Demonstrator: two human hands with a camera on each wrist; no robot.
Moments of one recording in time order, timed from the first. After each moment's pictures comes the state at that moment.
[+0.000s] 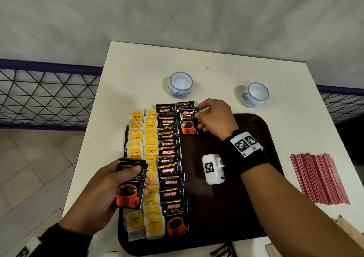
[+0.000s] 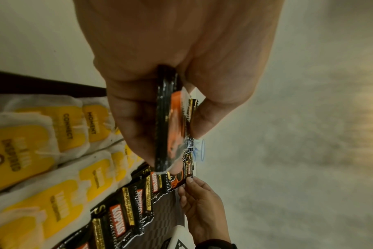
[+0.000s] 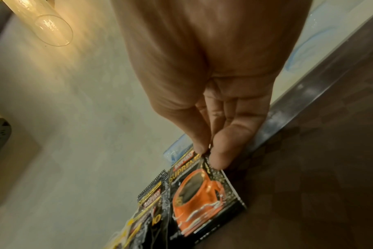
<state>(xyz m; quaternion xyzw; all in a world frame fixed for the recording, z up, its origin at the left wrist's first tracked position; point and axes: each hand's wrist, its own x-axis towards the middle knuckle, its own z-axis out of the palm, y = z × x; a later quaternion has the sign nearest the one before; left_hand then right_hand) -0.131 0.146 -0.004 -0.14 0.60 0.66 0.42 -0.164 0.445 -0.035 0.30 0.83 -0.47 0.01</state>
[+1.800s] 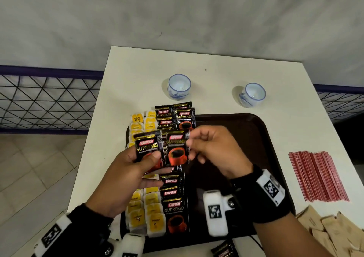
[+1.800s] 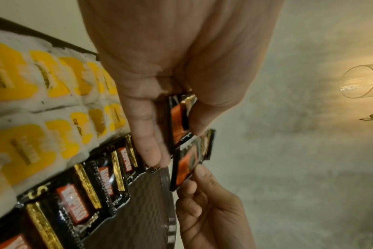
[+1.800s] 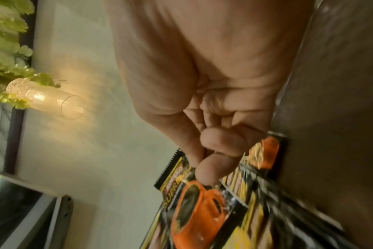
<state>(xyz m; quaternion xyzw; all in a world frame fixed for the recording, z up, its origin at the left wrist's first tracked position) -0.133 0.180 -0.003 -0.03 0.63 0.68 0.38 -0.090 0.395 0.002 0.23 0.70 -0.68 0.05</state>
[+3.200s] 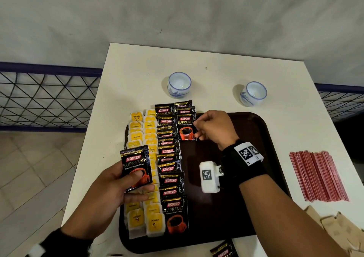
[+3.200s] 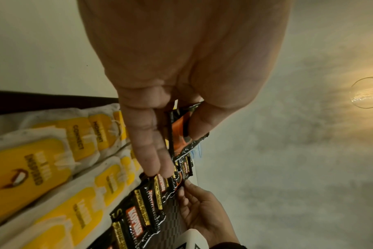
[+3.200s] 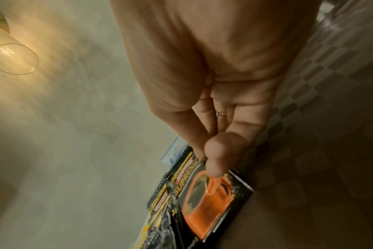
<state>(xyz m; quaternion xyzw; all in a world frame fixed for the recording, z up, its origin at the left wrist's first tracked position) -0.121 0.142 -0.020 -0.08 0.63 0.67 0.40 -0.139 0.435 -0.043 0.34 0.74 -0.58 0.02</state>
